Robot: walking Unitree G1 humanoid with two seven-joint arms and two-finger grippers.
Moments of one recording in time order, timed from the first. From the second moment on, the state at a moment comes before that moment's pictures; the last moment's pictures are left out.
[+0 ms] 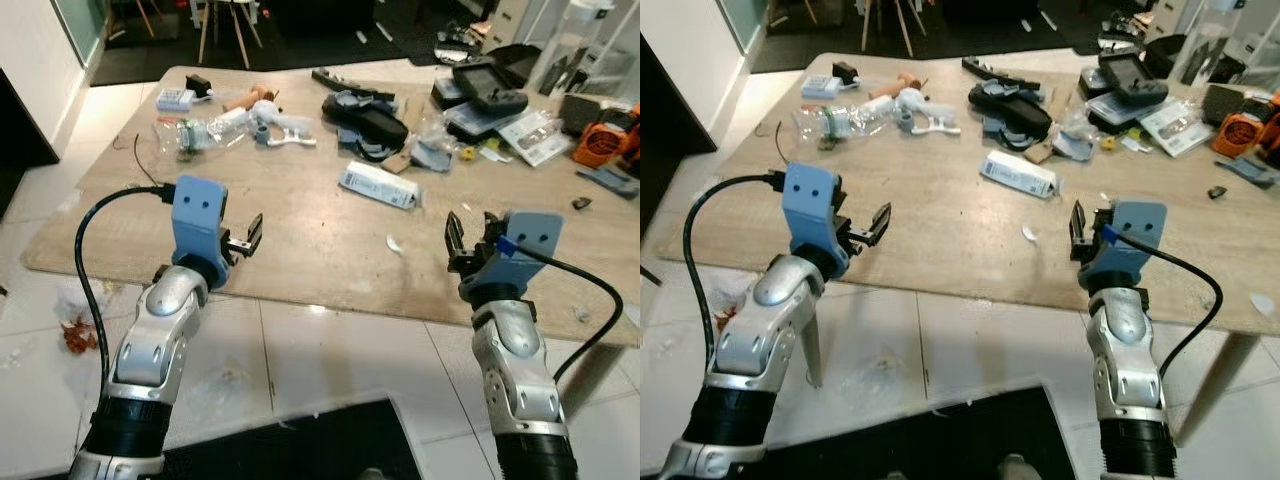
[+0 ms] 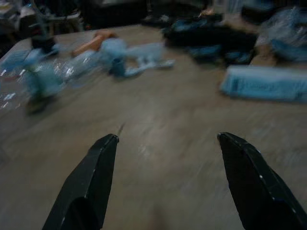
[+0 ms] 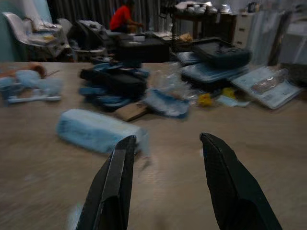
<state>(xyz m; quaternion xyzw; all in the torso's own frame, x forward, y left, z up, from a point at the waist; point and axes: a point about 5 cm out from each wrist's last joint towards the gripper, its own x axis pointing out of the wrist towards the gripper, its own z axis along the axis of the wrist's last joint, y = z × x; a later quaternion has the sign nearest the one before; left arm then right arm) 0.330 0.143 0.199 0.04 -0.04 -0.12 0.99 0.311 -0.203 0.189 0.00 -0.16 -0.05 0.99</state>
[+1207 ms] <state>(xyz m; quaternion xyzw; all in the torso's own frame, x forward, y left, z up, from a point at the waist) 0.330 0.145 0.205 0.05 -0.06 -0.13 0.99 0.319 -0.191 0.192 0.03 -0.15 0.02 0.99</state>
